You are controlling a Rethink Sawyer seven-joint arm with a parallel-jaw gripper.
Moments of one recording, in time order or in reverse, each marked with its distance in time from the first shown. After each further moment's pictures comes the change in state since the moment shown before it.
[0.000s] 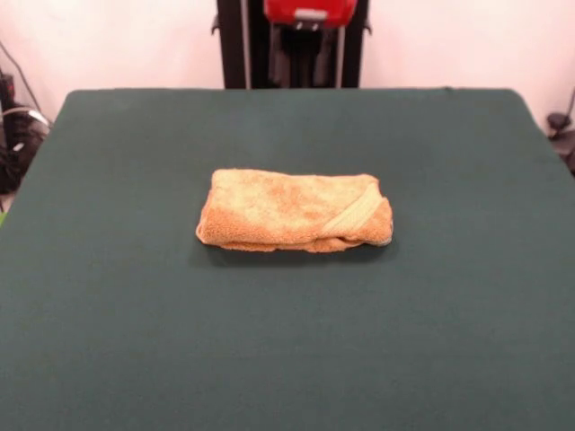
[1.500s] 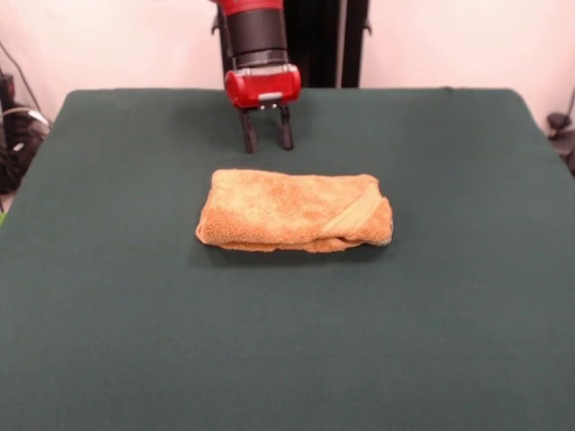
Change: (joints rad) arm -0.152 0.557 -0.138 -0.188 -0.514 -0.728 0.001
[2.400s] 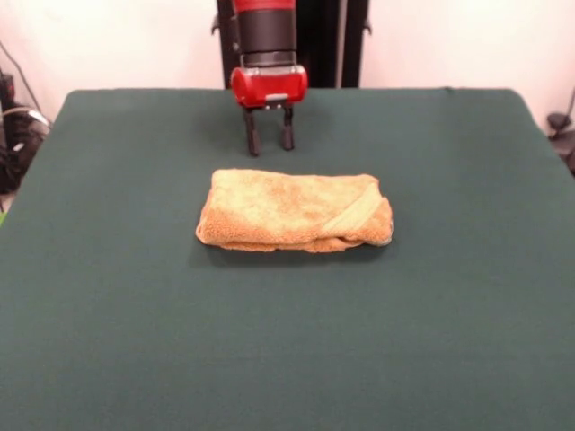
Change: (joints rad) arm 0.127 -0.081 -0.028 0.000 0.082 0.202 0.000
